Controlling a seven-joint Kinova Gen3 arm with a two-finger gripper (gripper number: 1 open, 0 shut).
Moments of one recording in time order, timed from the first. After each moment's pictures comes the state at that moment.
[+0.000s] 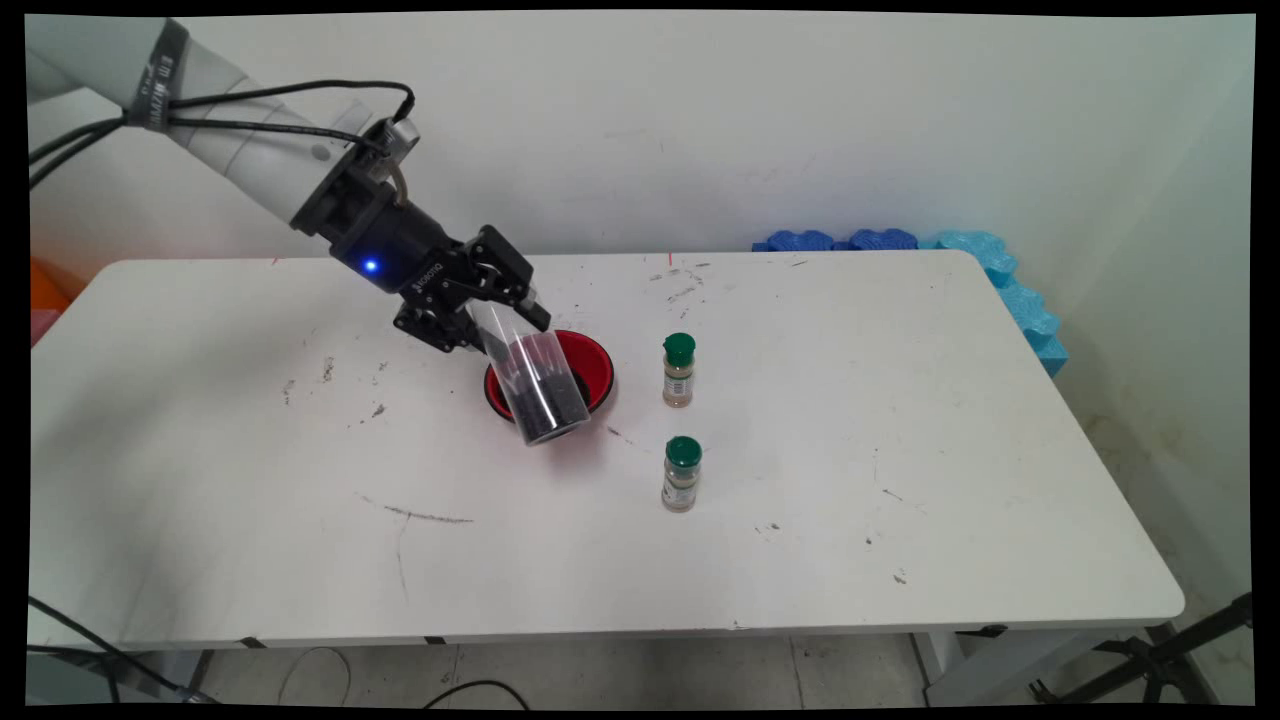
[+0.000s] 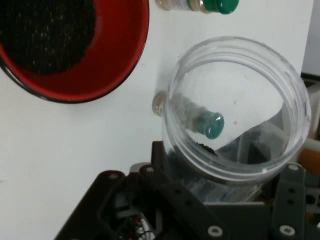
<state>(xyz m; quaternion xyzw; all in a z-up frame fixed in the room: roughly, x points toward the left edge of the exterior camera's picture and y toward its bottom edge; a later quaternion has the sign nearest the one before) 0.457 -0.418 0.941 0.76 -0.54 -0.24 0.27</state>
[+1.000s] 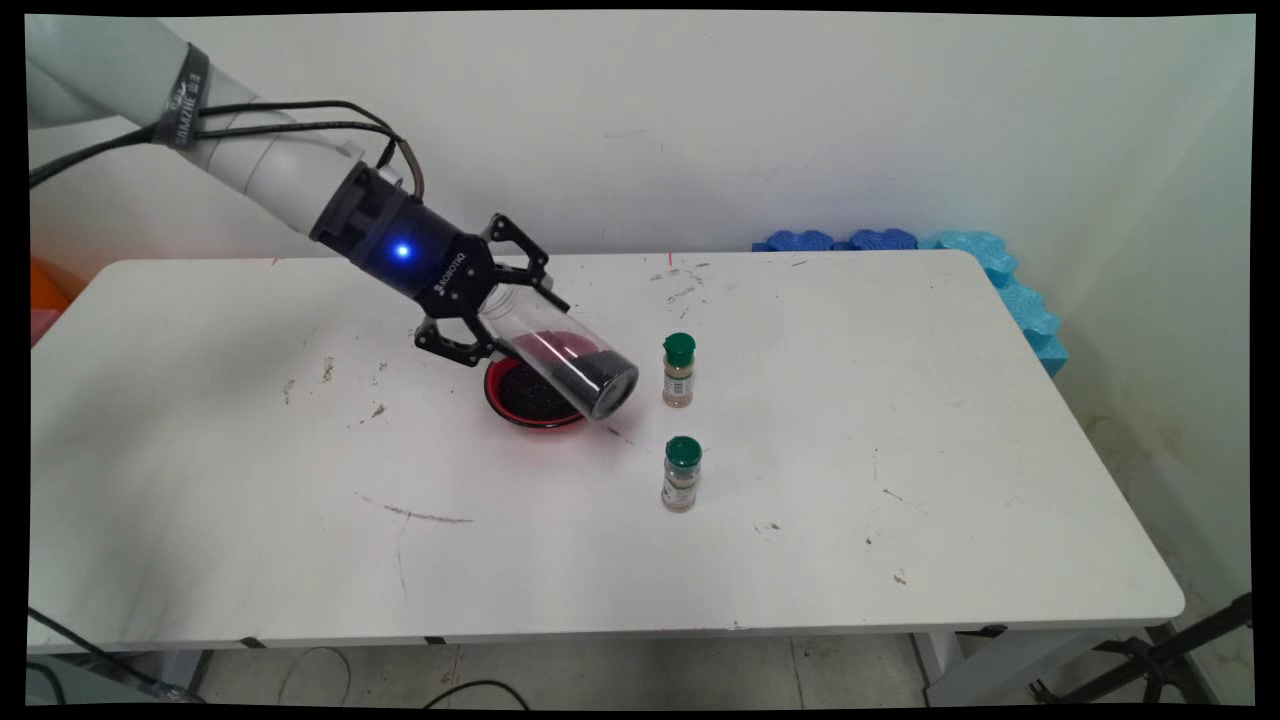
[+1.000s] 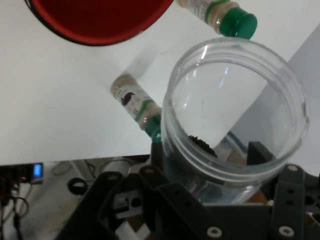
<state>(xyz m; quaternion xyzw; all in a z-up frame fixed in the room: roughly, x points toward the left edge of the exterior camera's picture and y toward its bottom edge) 0.457 -0.422 0.925 0.87 -0.29 -0.34 0.22</state>
